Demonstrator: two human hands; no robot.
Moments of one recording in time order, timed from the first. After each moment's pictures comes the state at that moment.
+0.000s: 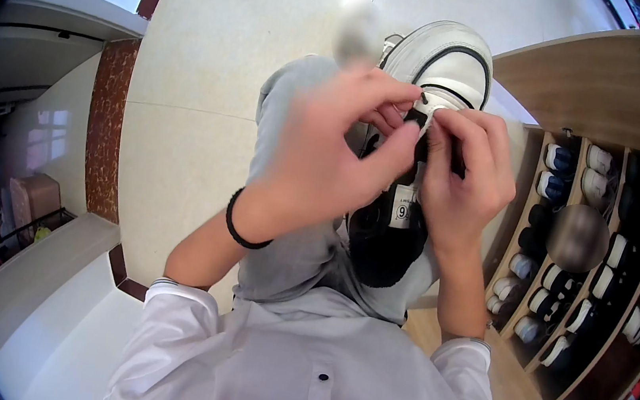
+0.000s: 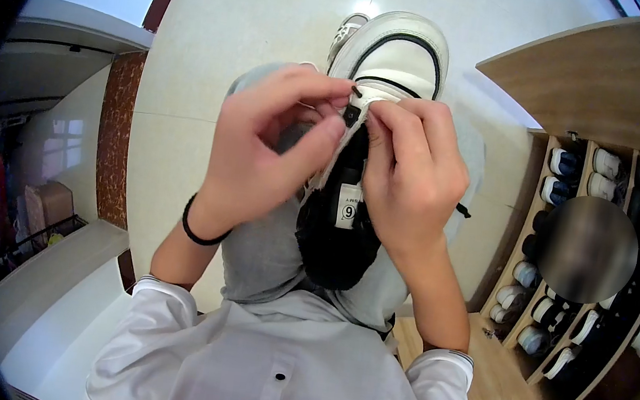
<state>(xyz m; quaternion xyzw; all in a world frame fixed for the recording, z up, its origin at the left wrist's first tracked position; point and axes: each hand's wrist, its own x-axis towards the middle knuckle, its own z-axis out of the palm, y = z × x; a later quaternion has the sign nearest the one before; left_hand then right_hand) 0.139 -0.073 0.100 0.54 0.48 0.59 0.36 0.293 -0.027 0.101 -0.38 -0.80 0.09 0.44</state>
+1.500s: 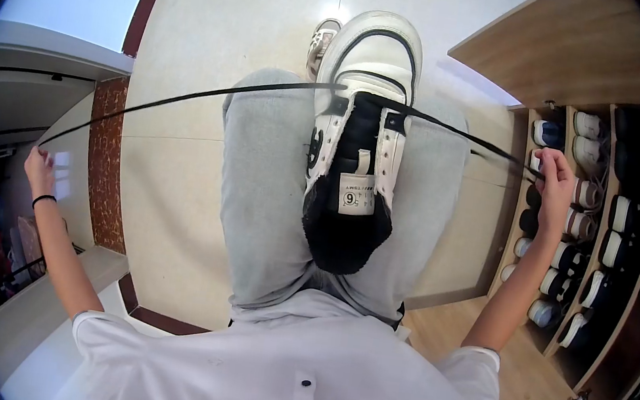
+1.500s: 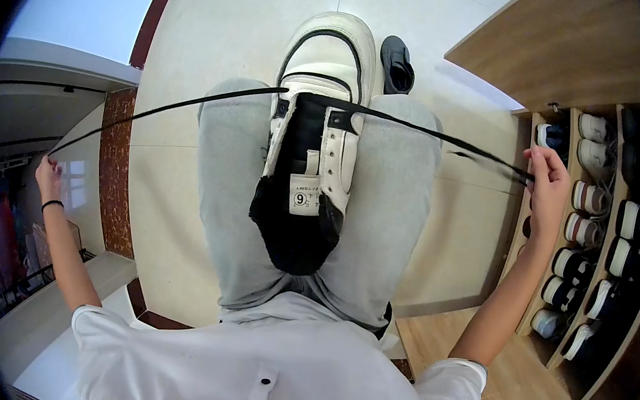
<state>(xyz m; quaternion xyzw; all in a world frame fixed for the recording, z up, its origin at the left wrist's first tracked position) -0.449 -0.269 0.014 0.05 0.81 0.58 0.11 0.567 0.031 0.071 -0.65 -0.55 0.38 0.36</state>
